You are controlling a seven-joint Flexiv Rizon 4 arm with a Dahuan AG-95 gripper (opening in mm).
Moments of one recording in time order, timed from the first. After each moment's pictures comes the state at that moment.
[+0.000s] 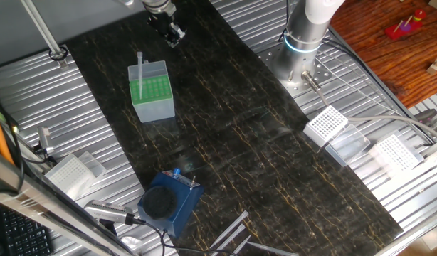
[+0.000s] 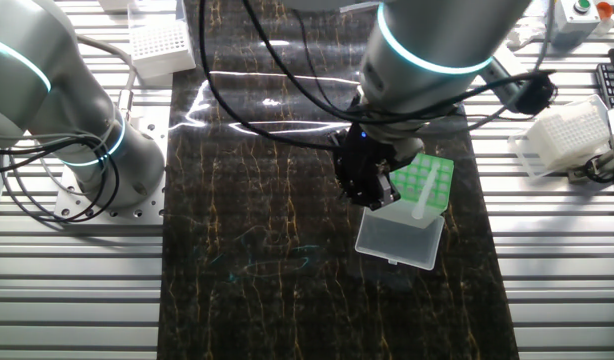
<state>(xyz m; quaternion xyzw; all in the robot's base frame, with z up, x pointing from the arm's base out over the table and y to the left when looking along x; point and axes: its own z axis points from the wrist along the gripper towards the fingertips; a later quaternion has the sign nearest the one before) 0.414 -0.130 0.213 0.24 -0.97 0.04 0.08</state>
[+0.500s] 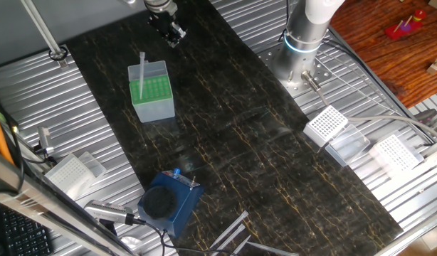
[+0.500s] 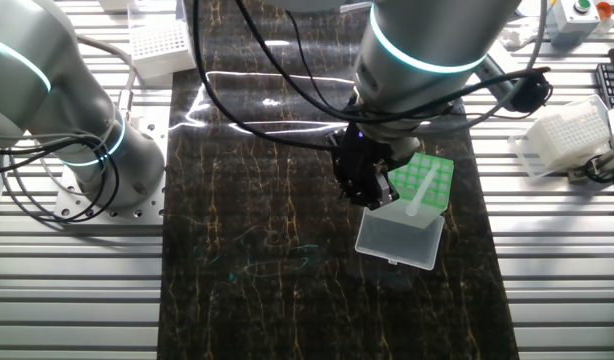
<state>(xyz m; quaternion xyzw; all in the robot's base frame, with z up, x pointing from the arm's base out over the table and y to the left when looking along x) 0.416 -0.130 0.212 0.23 -0.97 0.04 0.09</state>
